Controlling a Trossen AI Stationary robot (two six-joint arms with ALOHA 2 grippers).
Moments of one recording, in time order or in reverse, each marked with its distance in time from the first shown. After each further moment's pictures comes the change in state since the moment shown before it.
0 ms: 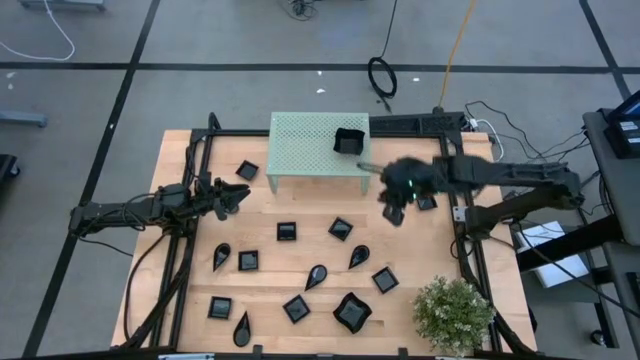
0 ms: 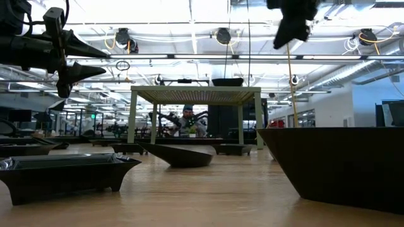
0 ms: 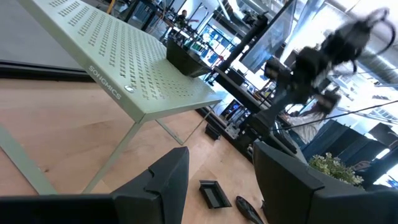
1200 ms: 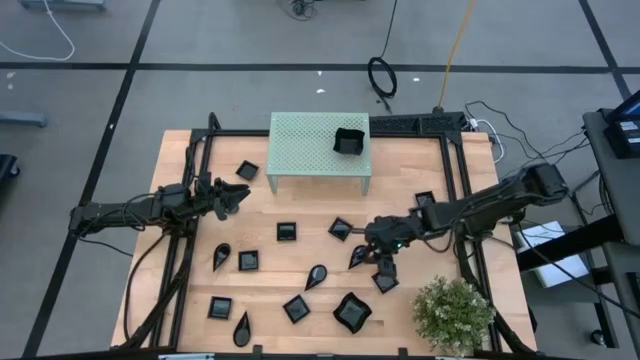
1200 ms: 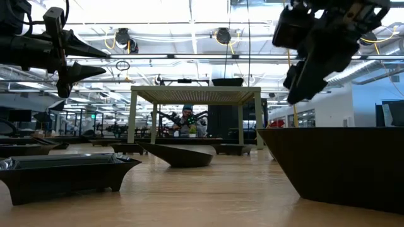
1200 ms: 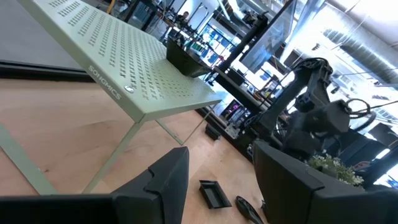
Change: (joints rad) left arm 0.000 0.000 0.000 0.000 0.000 0.000; right arm 0.276 0.183 -0.455 0.739 -0.214 0.075
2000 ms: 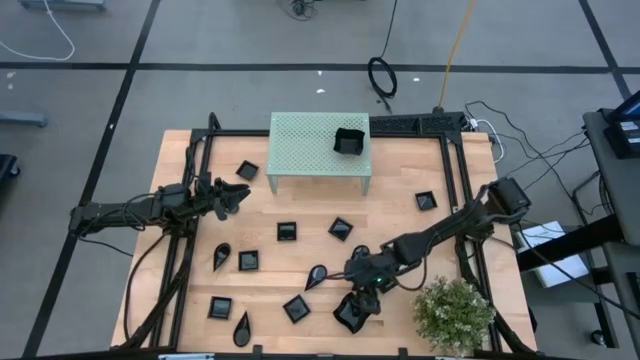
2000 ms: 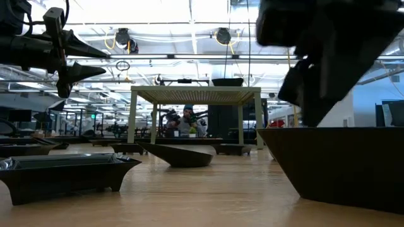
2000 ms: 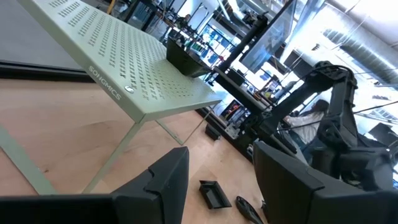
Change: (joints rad) left arm 0.000 0.000 0.000 0.000 0.000 0.000; right arm 0.199 0.367 0.286 -0.007 -0.055 0.169
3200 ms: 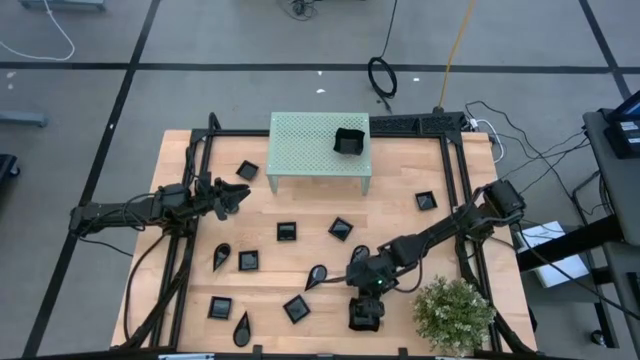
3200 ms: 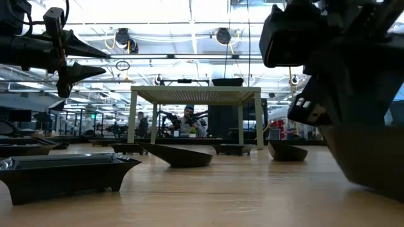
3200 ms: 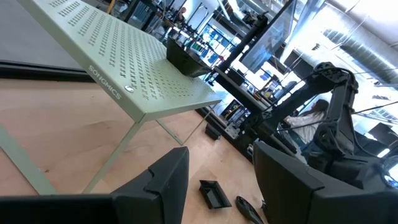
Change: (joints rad) left arm 0.000 0.000 0.000 0.000 0.000 0.000; right arm -0.010 0.044 -0.002 -0.014 -0.128 -0.003
